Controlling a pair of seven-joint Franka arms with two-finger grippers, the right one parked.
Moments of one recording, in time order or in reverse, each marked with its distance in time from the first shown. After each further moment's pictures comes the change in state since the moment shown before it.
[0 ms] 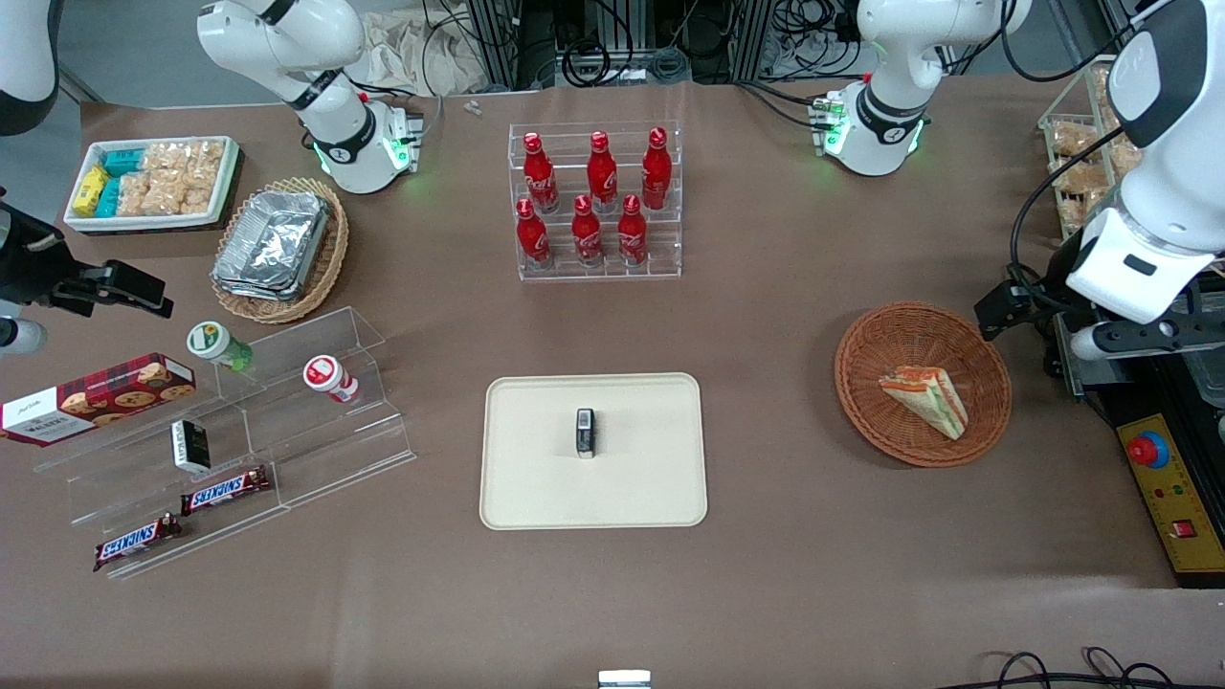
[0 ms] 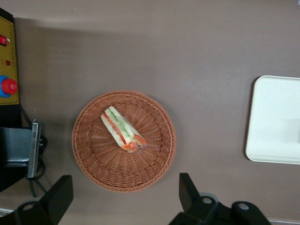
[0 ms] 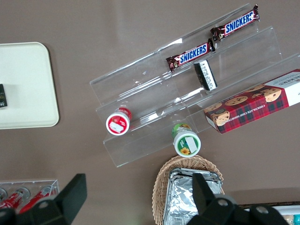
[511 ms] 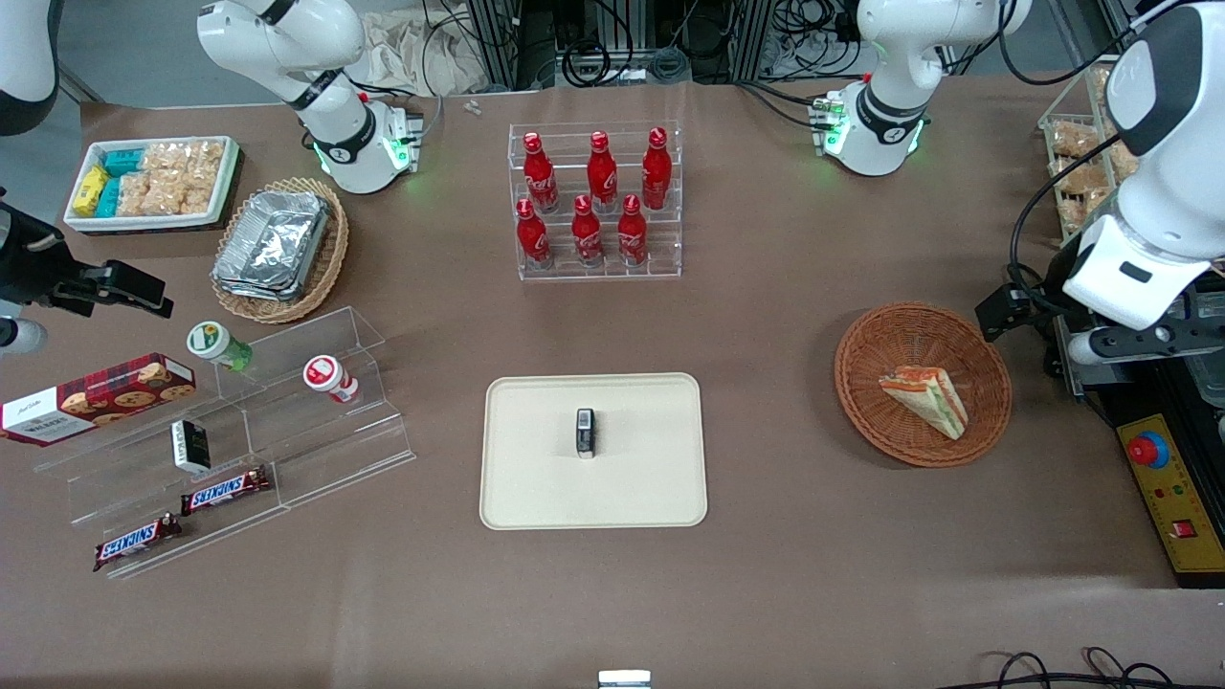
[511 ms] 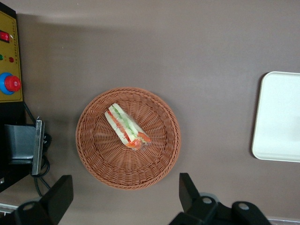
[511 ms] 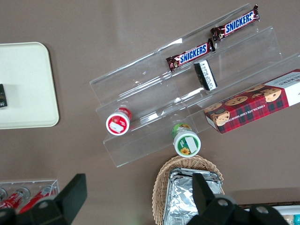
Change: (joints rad) arm 0.000 0.016 0.001 -0.004 0.016 -0.015 -0.009
